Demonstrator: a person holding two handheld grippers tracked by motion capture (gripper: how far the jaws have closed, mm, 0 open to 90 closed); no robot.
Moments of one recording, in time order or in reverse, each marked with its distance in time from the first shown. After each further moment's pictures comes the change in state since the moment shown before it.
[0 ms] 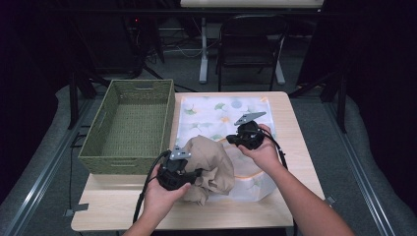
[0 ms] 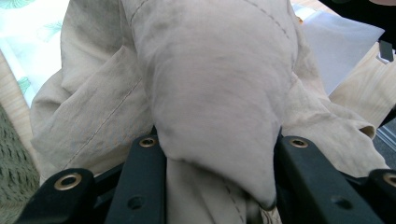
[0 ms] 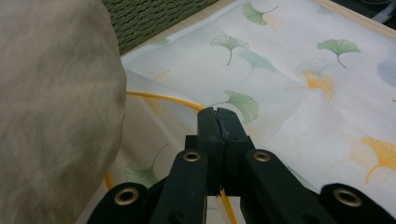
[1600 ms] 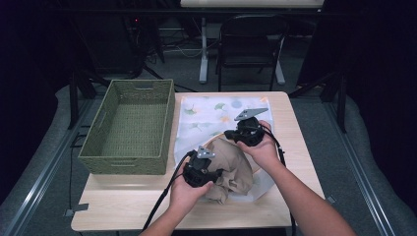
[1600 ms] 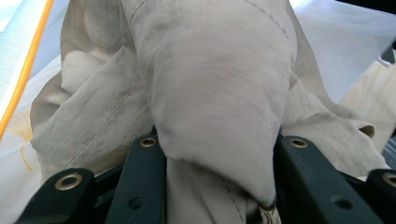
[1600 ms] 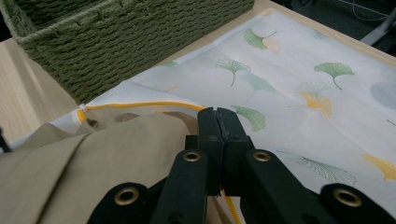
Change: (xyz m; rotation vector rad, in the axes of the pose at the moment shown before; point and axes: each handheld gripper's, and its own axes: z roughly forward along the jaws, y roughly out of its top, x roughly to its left) left arm -0.019 0.012 0.068 0.018 -0.055 -0.006; right arm 0.006 0.013 -0.013 -0.062 0.009 0.004
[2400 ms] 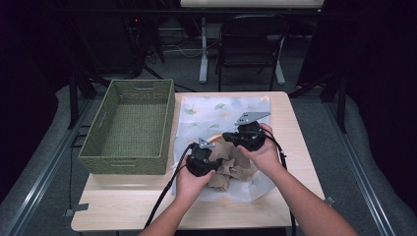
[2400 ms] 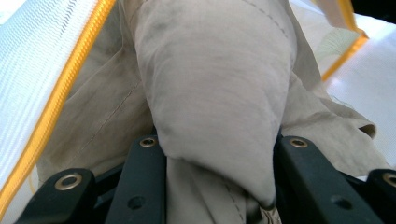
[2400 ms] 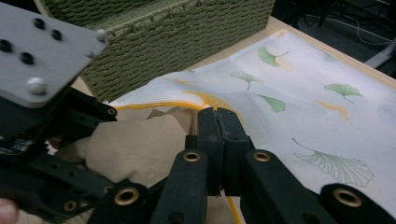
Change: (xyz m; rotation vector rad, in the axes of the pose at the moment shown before) left arm 0.020 0.012 0.029 -0.024 0.062 -0.068; right arm 0.018 0.000 -0.016 -0.057 0.028 -0.058
